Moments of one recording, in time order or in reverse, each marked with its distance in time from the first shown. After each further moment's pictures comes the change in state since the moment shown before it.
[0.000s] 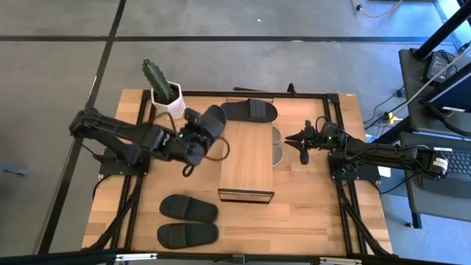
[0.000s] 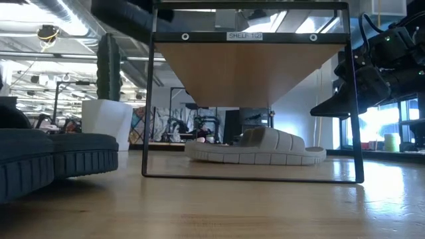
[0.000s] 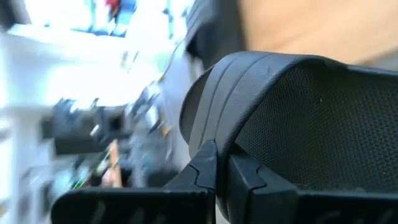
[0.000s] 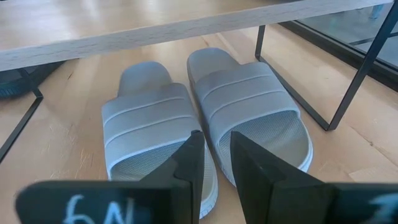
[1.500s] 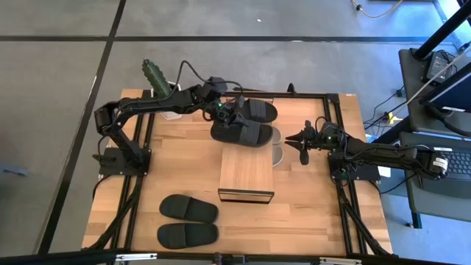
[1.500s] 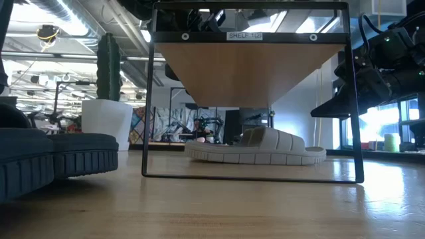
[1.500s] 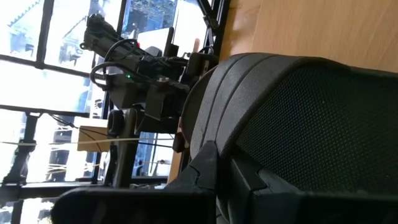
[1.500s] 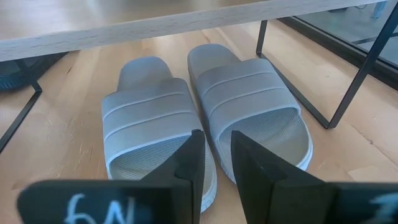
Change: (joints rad) left arm 0.654 0.272 -0.088 0.841 1.565 1.092; right arm 0.000 0.000 0.000 -0.011 0.000 -0.019
